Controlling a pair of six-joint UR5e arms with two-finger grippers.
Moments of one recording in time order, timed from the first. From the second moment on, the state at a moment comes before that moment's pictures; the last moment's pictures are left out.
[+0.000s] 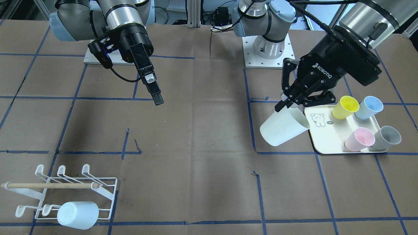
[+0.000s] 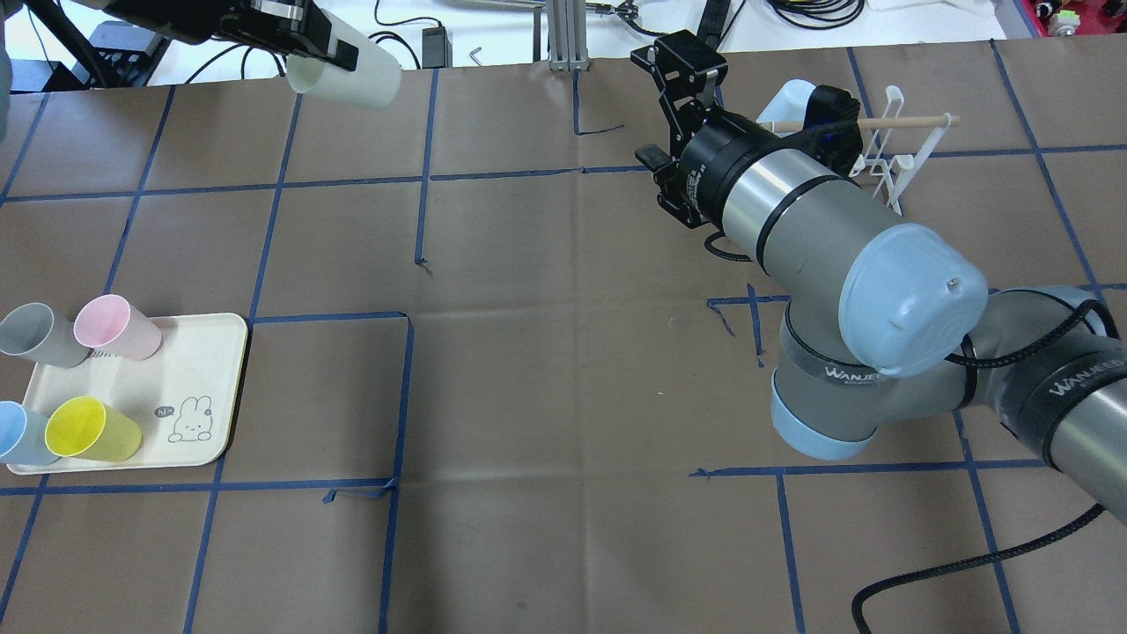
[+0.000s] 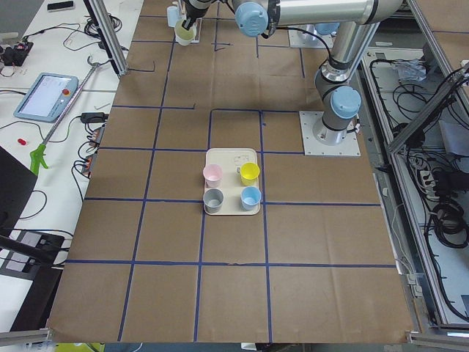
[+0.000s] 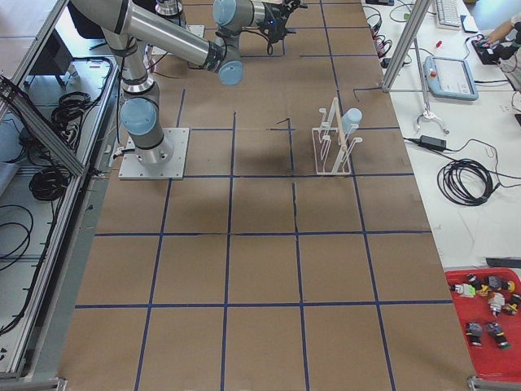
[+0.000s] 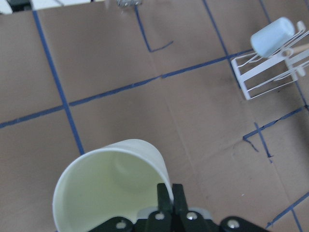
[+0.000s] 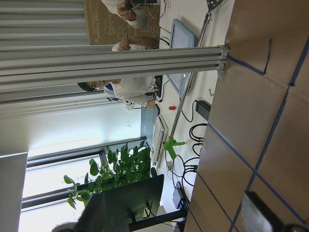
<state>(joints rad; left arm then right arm) -1.40 -1.61 -1.56 -1.20 0.91 0.49 1.73 -1.54 2.15 -3.40 -1.29 1.57</state>
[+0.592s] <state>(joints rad) -1.40 -1.60 -1.89 -0.53 0.61 0.49 1.73 -1.53 2.15 -3.39 -1.29 1.56</state>
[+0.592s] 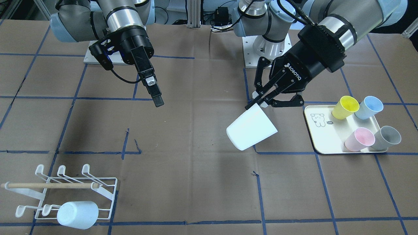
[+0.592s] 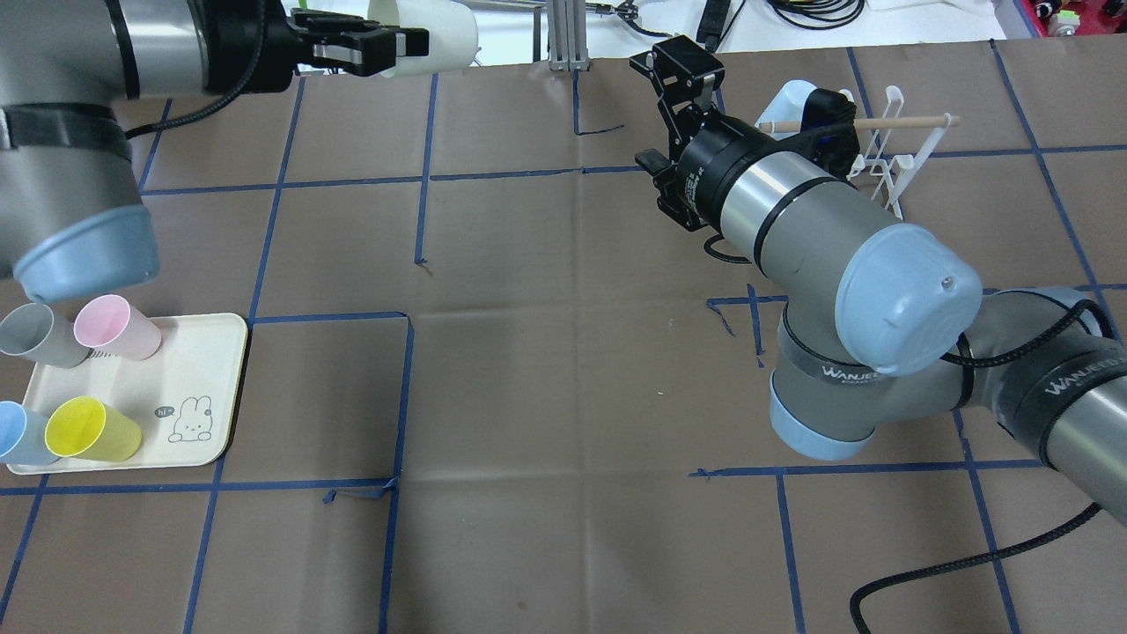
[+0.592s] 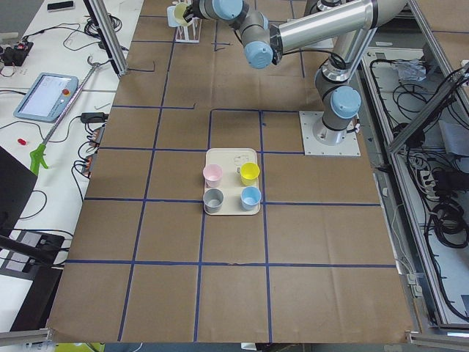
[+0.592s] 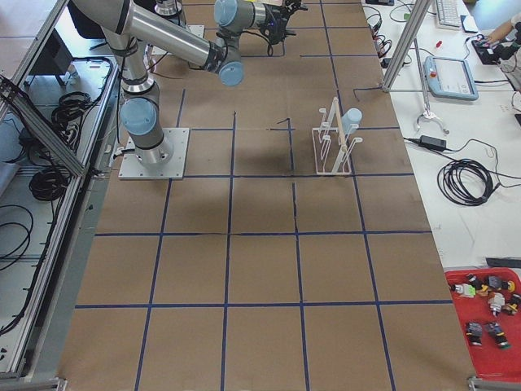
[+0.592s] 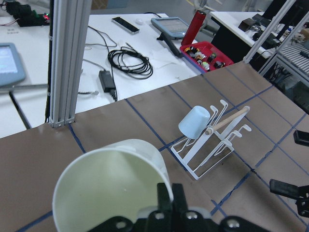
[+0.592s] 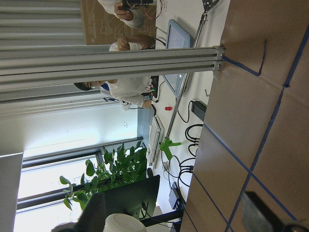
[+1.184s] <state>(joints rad) -1.41 -1.63 -2.11 -0.16 0.55 0.49 1.73 -1.53 2.15 -3.34 -1.29 1.58</state>
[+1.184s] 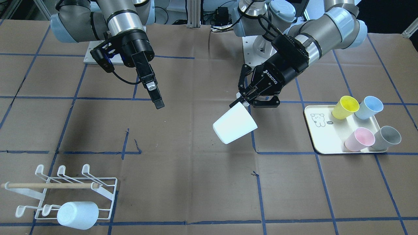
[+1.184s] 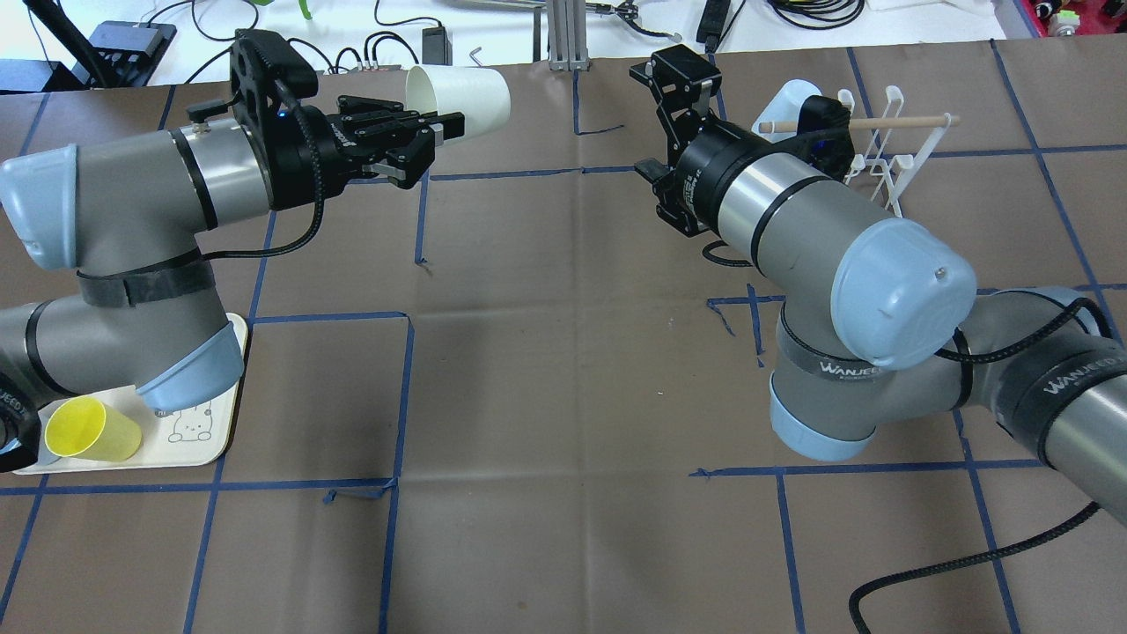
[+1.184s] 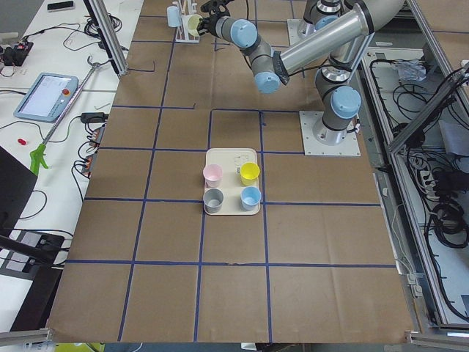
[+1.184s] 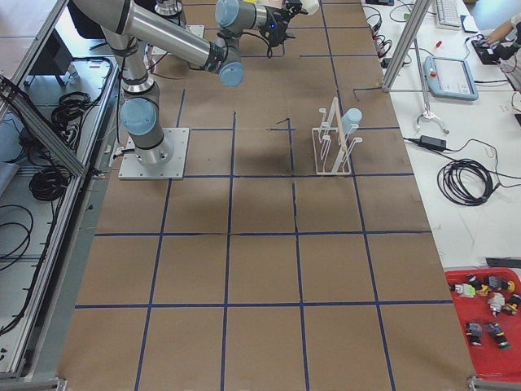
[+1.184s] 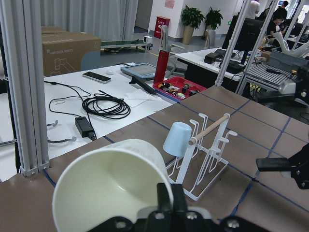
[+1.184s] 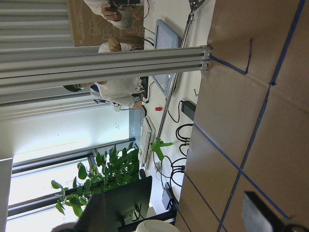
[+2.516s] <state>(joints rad) -1.47 -1.69 -2.12 -0.02 0.53 0.41 1.84 -1.53 2.08 -3.14 -1.28 1.72</state>
